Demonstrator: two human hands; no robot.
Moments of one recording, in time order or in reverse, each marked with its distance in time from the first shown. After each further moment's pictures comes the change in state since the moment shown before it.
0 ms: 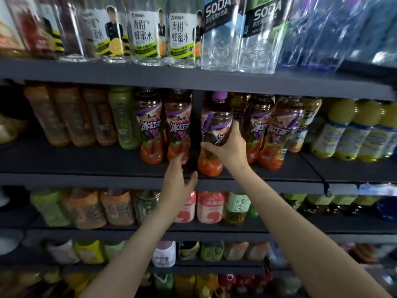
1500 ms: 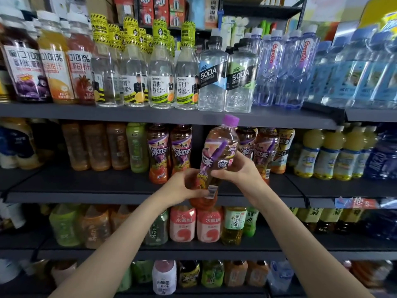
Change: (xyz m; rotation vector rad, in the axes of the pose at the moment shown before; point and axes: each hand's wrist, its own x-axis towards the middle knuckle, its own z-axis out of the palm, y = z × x) left_hand 0.000 0.065 -0.069 -0.228 -0.493 -0.045; right_hand -0.069 -0.039 -0.069 0.459 -0.269 0.020
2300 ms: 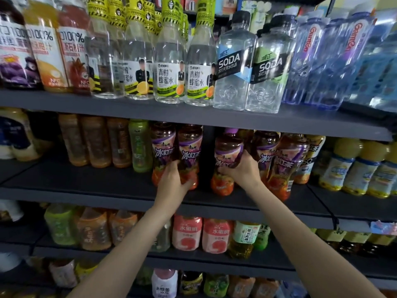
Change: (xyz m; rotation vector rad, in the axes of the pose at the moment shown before) left_hand 0.055 -0.057 -0.007 0.395 0.592 -0.048; right_hand 0.102 0.050 0.008 -0.696 0.243 0.070
